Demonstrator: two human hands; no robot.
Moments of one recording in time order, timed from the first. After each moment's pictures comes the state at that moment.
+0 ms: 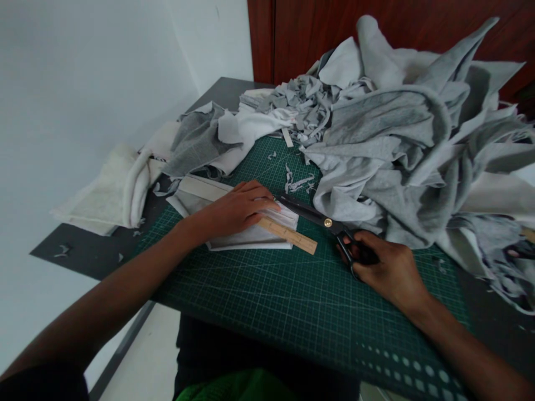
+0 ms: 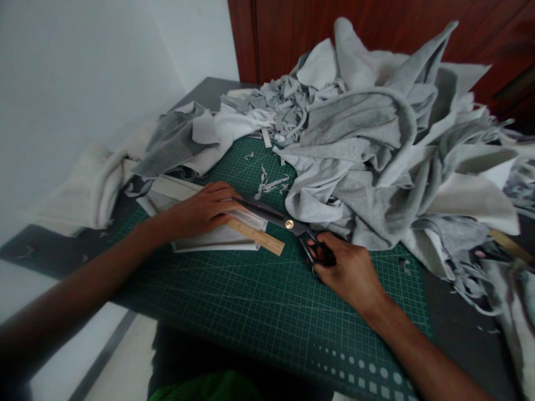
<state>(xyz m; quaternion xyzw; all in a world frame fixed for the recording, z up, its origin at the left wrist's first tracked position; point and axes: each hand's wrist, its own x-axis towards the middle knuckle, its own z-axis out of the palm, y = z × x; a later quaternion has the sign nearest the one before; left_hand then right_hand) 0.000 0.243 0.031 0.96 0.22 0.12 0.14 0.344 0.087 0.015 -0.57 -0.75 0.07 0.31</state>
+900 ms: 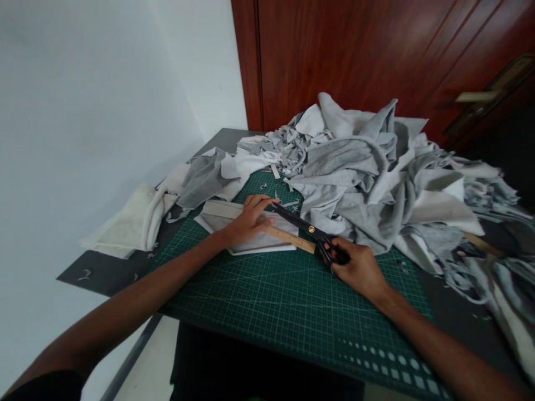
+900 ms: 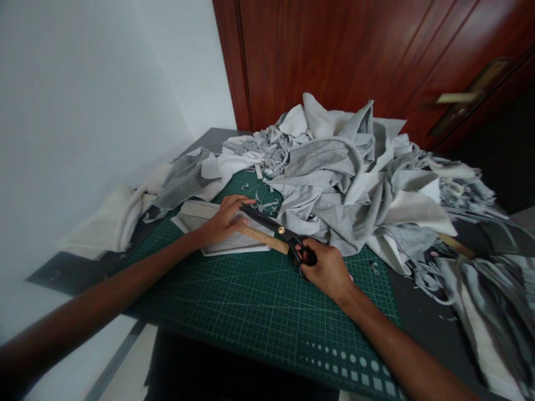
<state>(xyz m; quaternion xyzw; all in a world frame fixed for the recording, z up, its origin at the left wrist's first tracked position) 0.040 0.260 0.013 0.90 0.31 0.25 0.16 0.342 0.097 0.007 -0.59 -0.71 0.17 0.35</state>
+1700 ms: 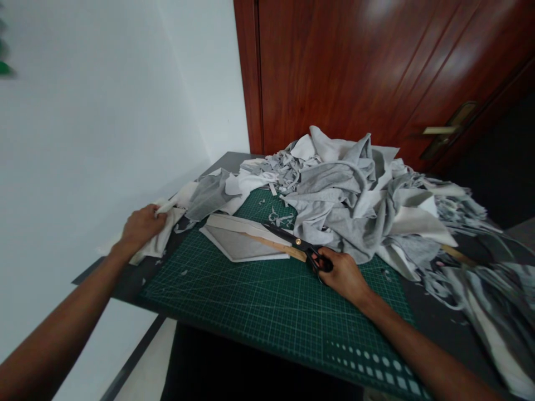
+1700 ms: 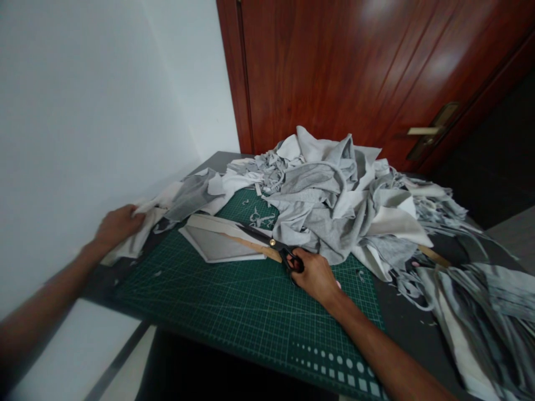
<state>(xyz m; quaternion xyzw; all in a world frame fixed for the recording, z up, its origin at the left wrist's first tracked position) -0.152 0.241 0.117 0.61 0.78 0.15 0.04 0.341 0.102 0.003 -0.59 -0.73 0.14 0.30</state>
